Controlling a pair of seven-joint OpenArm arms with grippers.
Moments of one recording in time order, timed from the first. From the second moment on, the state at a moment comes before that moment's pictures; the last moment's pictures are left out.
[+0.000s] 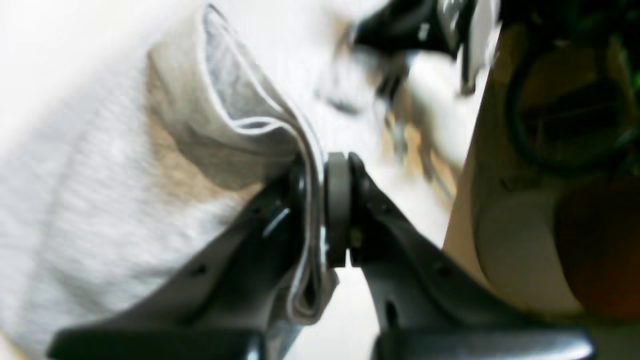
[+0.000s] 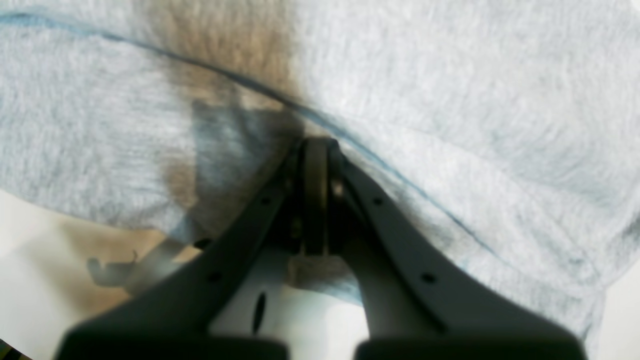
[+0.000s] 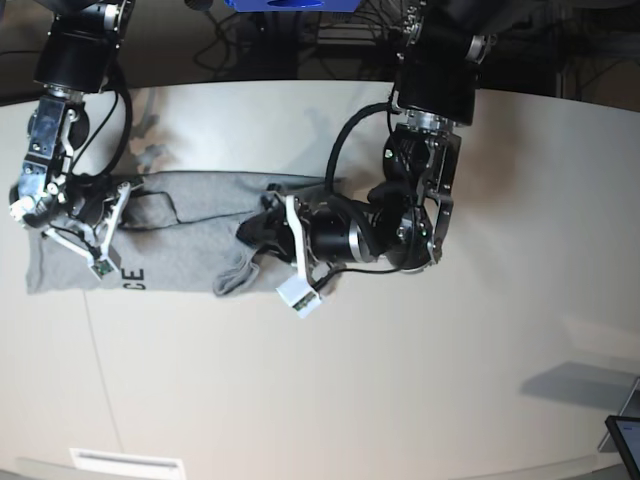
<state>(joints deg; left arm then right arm) -11.6 -1.5 11.6 88.2 -47.1 -34.6 69.1 2.4 10.0 17.3 87.6 8.4 41.0 -69.8</state>
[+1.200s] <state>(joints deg) -13.4 1.5 22.1 80.2 -40.4 -33.2 60.2 2.5 10.2 17.3 87.5 8.6 41.0 -69.8</state>
